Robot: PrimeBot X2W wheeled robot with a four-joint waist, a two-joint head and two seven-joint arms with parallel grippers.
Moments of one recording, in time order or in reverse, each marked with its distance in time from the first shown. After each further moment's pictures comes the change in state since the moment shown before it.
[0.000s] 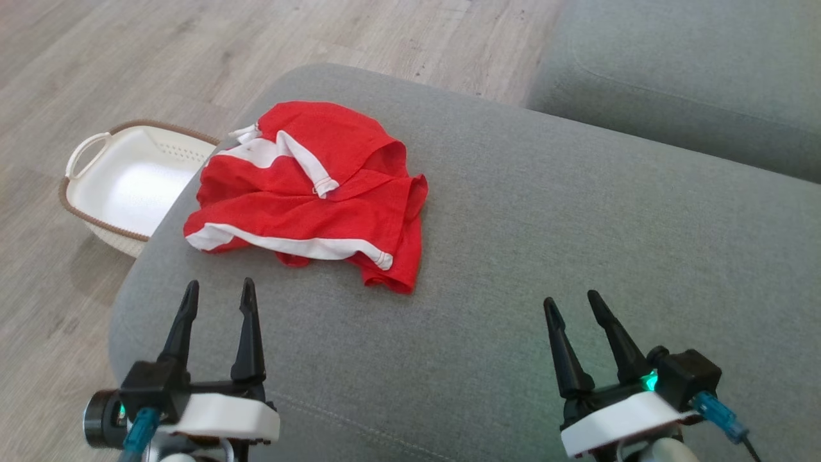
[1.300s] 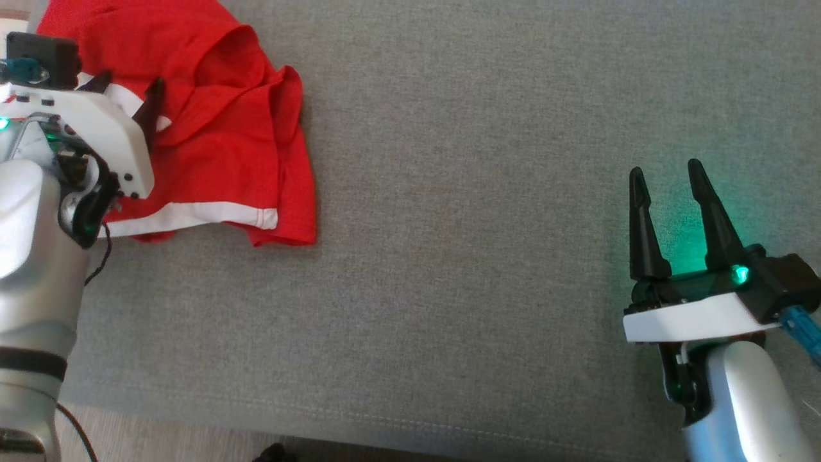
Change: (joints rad) left arm -0.931 0.323 -0.209 0.759 -0.272 -0.211 0.425; right arm -0.176 -0.004 -0.209 -0.172 -0.170 0.000 0.044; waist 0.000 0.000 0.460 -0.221
